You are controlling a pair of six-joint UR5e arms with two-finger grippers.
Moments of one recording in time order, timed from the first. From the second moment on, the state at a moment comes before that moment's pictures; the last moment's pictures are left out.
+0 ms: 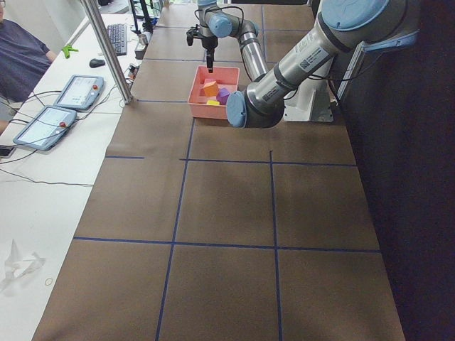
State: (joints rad) left arm -0.69 -2.60 -1.58 -1.27 -2.05 -1.08; right arm 1.48 -1.63 2.04 -1.96 2.31 -0.30
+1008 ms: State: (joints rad) left arm -1.01 -2.05 -1.91 -1.26 -2.13 -0.31; right arm 1.52 -1.80 2.04 -1.79 2.31 -0.22
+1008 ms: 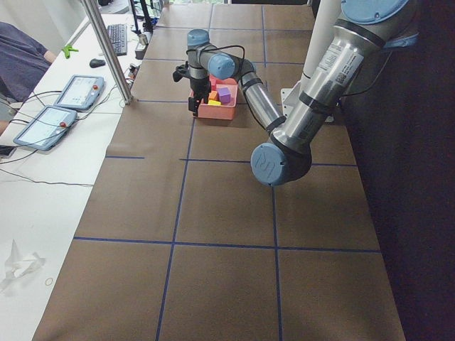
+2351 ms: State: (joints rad) left arm -1.57 -1.53 -1.74 -1.28 -2.29 0.33; right arm 1.52 -1.80 2.02 -1.78 2.31 -0.06
